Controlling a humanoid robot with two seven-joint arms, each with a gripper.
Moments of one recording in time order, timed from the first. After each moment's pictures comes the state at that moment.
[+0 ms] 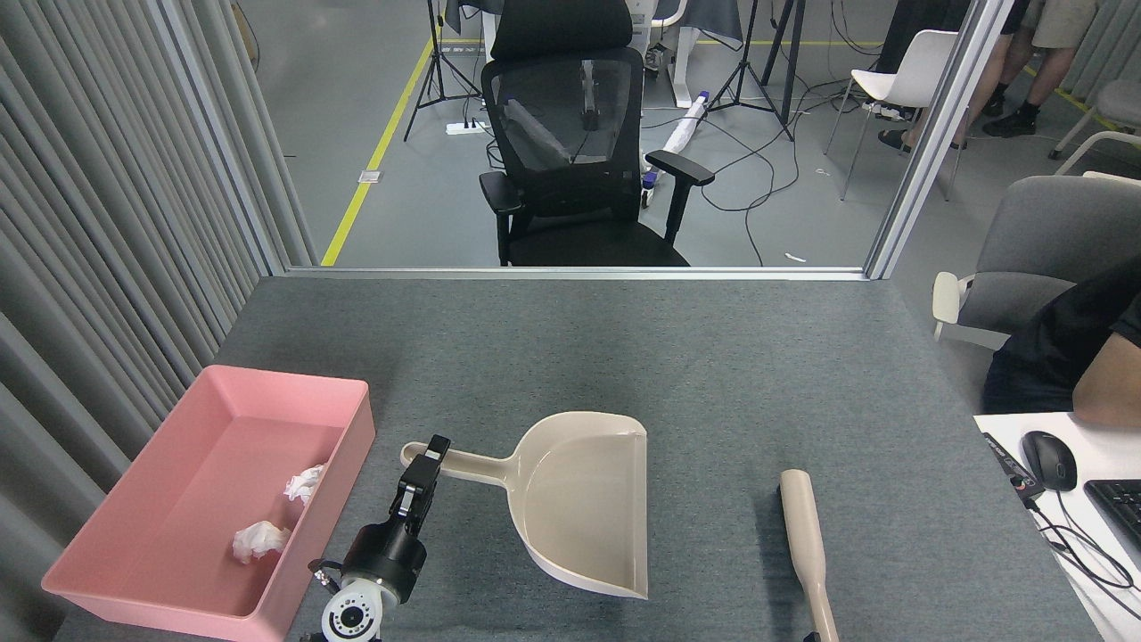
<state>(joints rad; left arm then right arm) -0.24 -0.12 0.09 -1.10 -0.33 -0.34 -0.22 0.40 0.07 -0.10 -1.57 1.30 -0.10 -0.31</state>
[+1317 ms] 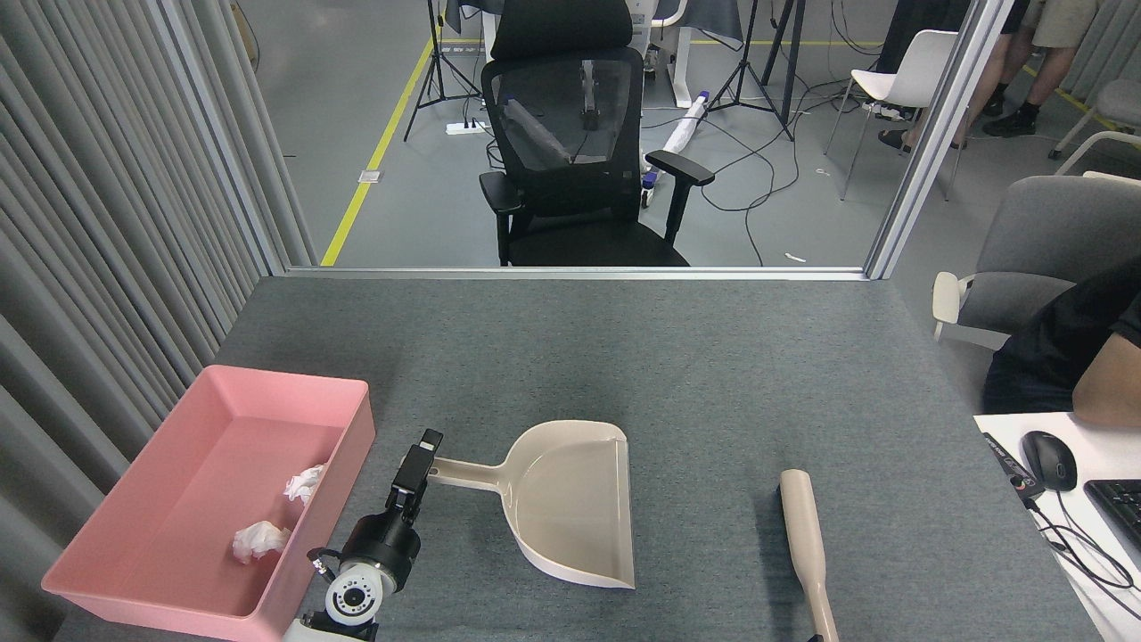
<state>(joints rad) -0.35 -0.09 0.13 -0.85 -0.41 -0.38 -0.17 0.40 0.07 -0.10 -1.57 1.30 -0.09 -0.31</state>
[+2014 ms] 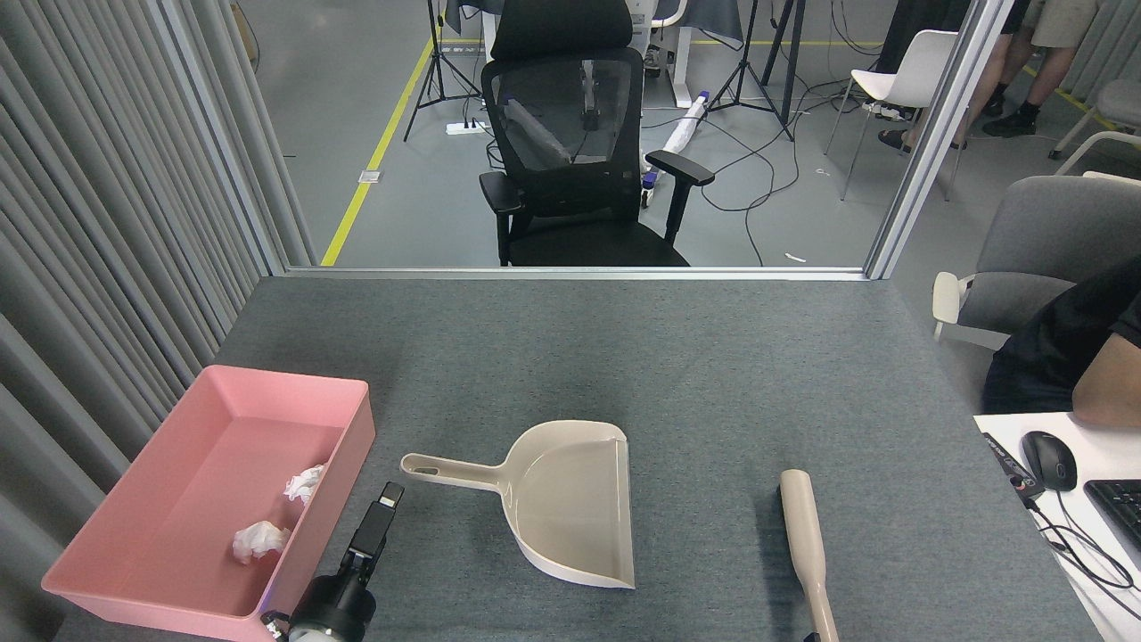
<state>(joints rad) -0.13 -0.03 0.14 -1.08 -0.42 -0.36 -0.20 0.40 0.07 -0.10 -1.57 1.30 -0.10 -0.31</state>
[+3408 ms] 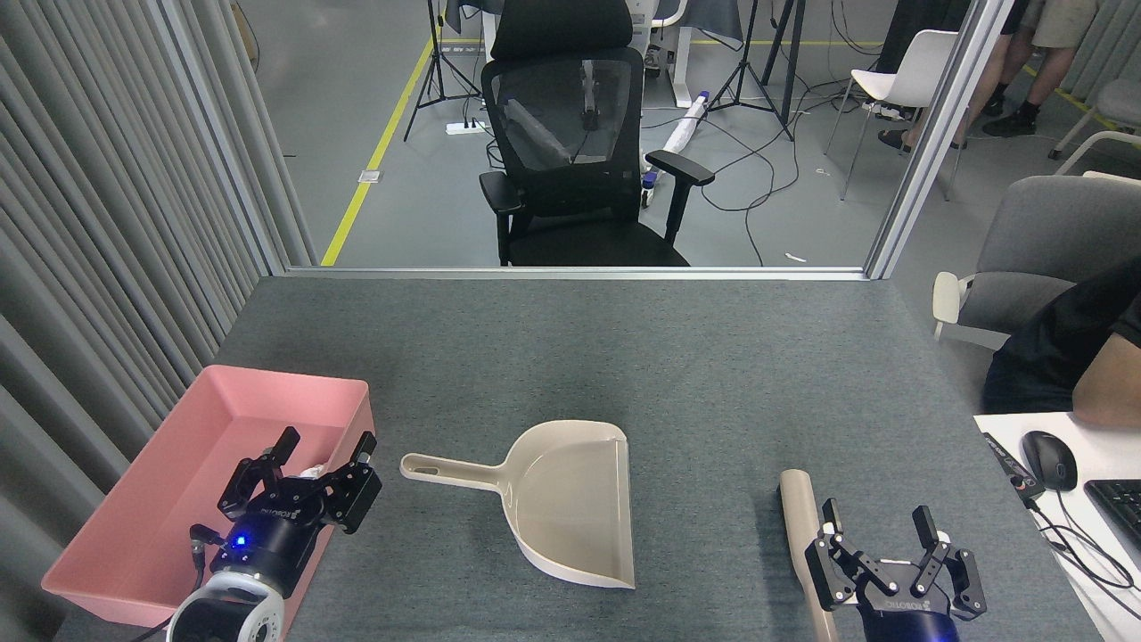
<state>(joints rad) -0.10 0.09 0.13 -1.50 -1.28 -0.32 -0.06 0.15 -0.04 -0.11 -1.65 1.40 -0.05 -0.14</state>
